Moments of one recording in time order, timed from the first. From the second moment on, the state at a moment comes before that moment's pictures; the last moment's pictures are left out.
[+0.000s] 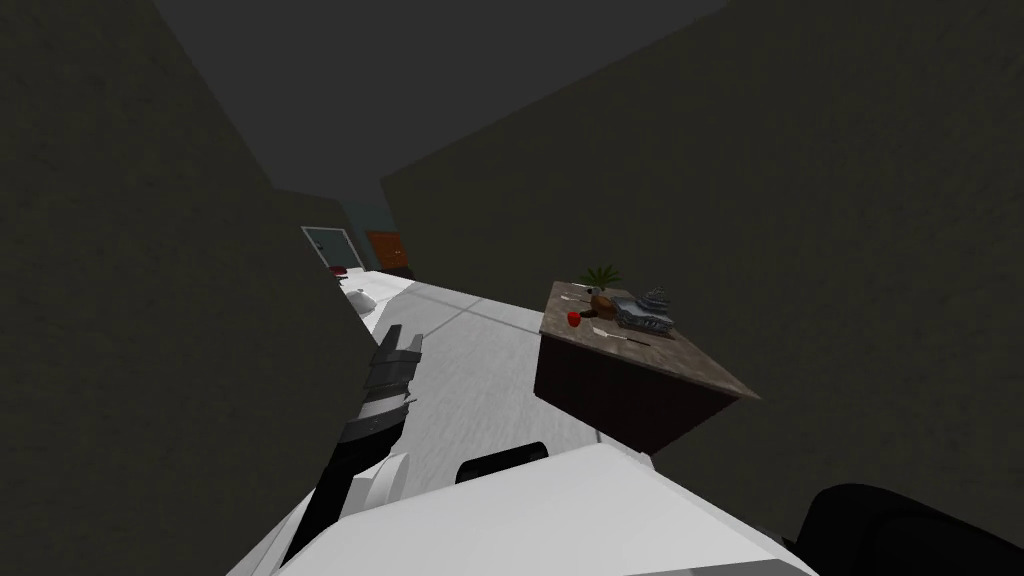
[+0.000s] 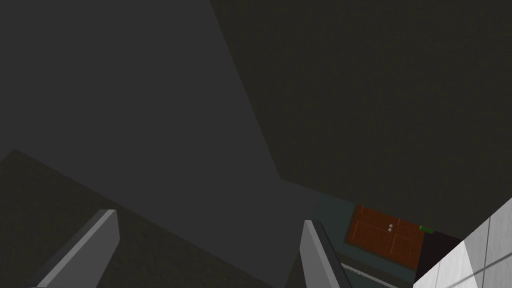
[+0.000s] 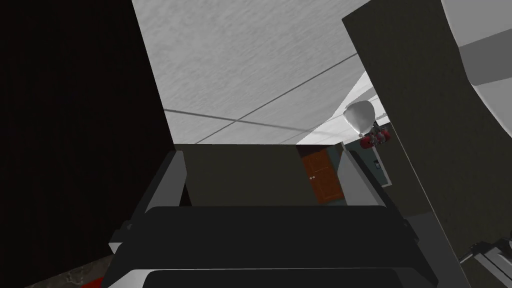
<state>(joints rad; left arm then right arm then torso) 0.53 0.01 -0.07 -2.21 -0.08 -0.41 0.09 0.86 -1.04 0.21 -1.38 0.48 -0.82 0.36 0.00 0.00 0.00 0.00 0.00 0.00</state>
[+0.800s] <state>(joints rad) 0.53 0.01 -0.07 -2.21 -0.08 -0.41 0.09 0.91 -1.24 0.22 -1.19 0.57 -0.85 0.38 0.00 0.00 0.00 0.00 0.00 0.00</state>
